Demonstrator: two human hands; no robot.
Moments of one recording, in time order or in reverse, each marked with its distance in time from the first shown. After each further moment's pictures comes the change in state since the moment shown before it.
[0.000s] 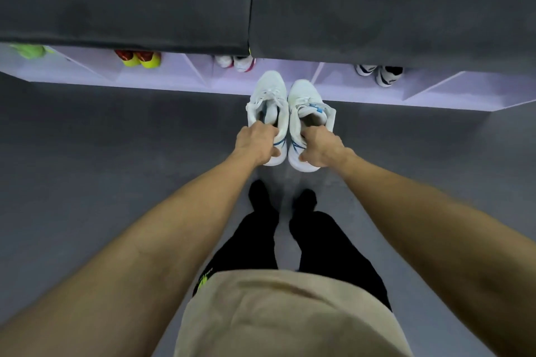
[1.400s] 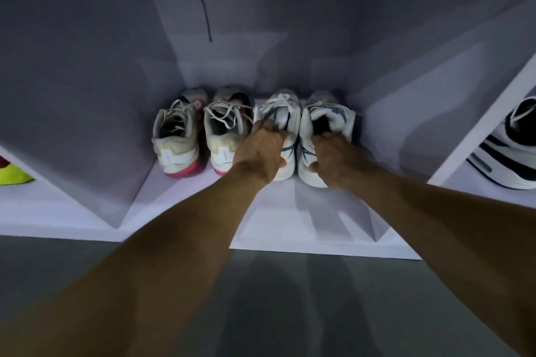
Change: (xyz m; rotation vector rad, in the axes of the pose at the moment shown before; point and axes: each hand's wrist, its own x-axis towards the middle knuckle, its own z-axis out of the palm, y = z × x) left_hand 0.660 -0.124 0.122 0.258 0.767 0.205; right_hand 0.665 0.098 0.053 -0.290 0.693 -0.161
